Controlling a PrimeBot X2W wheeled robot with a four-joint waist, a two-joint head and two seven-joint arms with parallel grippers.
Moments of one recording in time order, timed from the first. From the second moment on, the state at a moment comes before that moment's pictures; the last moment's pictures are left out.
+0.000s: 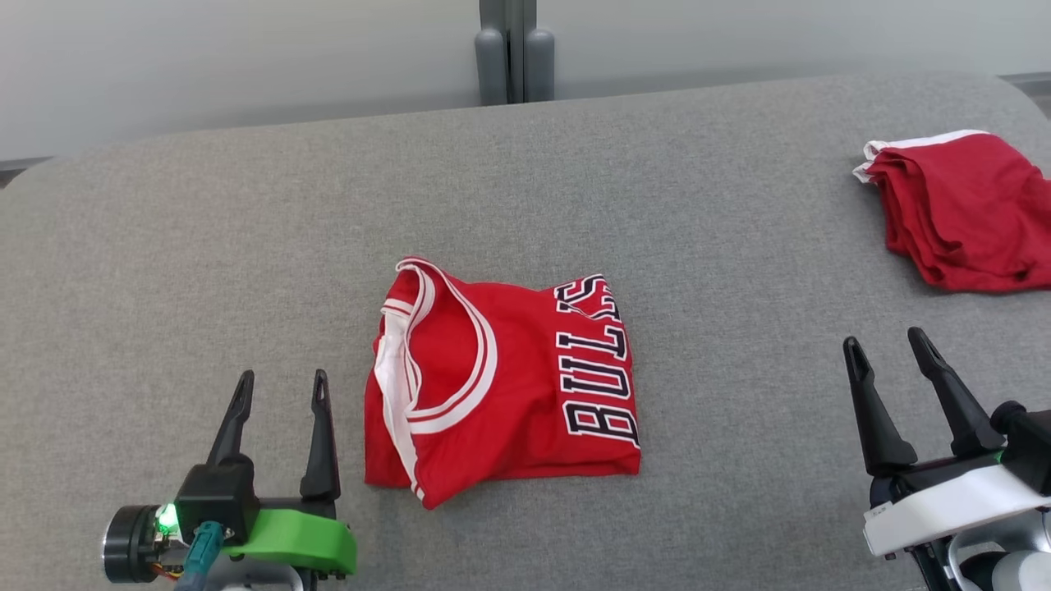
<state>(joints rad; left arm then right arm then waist) -0.05 0.25 -0.32 0.09 -0.30 0.22 -0.24 0.08 -0.23 0.02 -0.14 0.34 0.13 -0.10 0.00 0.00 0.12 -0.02</state>
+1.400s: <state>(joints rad) -0.03 0.27 -0.34 0.08 -0.33 0.22 -0.23 0.17 -0.20 -0.01 -0.21 0.31 0.13 -0.01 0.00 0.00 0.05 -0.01</state>
